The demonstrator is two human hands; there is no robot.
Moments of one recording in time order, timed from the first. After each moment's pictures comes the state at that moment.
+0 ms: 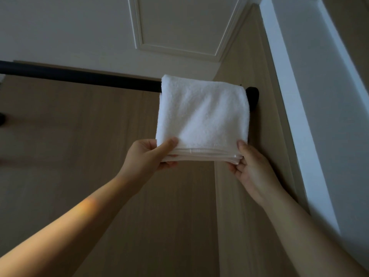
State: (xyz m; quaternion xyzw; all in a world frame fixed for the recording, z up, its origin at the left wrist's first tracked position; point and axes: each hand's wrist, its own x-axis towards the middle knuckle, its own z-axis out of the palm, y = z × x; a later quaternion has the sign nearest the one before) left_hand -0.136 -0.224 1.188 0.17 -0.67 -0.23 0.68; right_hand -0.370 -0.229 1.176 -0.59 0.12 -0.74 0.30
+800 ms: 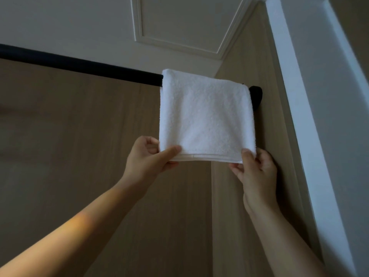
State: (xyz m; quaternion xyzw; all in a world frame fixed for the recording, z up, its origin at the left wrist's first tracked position) left_hand -0.149 -0.247 1.181 0.15 -0.60 -0.25 0.74; right_hand -0.358 -0.244 1.164 -0.48 0.12 -0.86 0.13
